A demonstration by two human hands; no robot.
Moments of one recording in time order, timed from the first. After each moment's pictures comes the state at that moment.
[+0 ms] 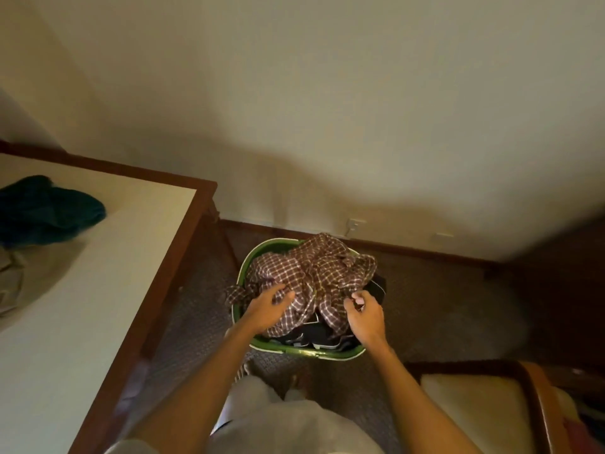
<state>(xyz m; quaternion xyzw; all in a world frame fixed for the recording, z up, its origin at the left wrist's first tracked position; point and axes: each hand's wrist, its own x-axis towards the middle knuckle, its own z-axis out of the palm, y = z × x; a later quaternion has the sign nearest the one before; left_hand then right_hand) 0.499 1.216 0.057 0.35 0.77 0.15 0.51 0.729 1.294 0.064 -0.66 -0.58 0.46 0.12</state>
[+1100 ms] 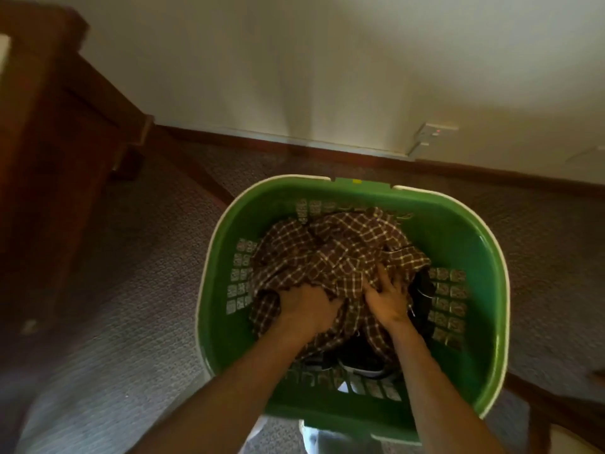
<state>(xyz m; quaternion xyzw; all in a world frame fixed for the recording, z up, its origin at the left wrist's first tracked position) 0.512 1.336 -0.250 0.42 0.76 -0.12 0.48 0.670 1.403 -0.305 -0.68 -0.51 0.52 -0.13</state>
